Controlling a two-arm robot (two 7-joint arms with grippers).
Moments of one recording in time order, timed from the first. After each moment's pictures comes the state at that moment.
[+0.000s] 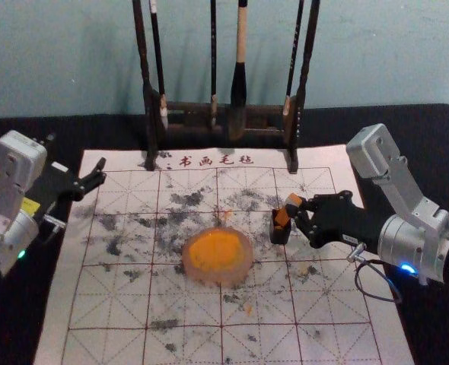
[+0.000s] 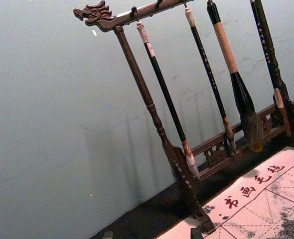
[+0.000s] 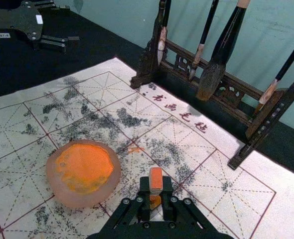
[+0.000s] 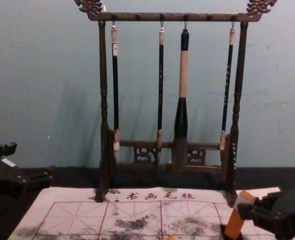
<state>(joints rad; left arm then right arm) -0.20 0.60 0.45 -1.41 -0.25 -0.12 0.03 0.13 0.55 -0.39 -1.70 0.29 0.36 0.41</state>
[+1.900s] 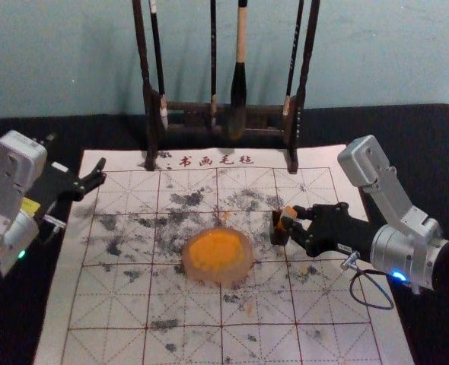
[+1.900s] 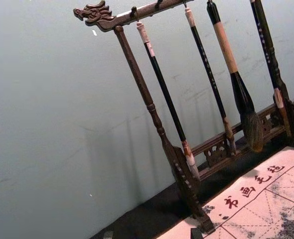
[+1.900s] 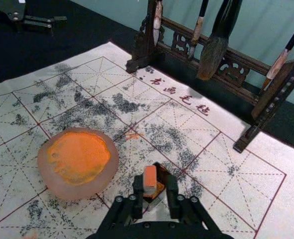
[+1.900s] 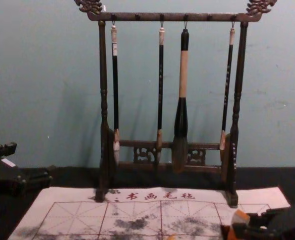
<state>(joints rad) -0.20 0.60 0.45 -1.41 -0.25 -0.12 0.03 0.13 0.52 -0.40 -1.65 0.28 0.38 0.40</state>
